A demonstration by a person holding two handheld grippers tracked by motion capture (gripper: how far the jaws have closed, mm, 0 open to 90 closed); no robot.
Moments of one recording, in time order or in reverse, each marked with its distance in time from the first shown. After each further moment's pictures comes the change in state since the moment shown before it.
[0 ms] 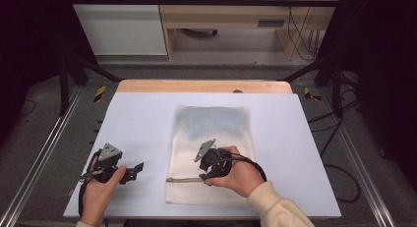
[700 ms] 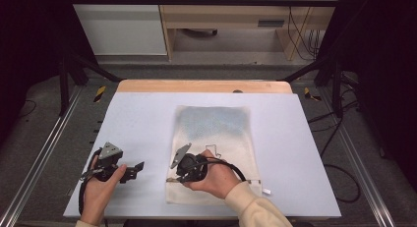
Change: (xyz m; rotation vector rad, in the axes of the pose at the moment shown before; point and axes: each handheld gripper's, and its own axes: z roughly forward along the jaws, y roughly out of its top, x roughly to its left) left arm 0.002 0.002 0.002 0.002 -0.015 -0.002; right arm 0.028 0.041 0.033 -0.066 0.137 -0.075
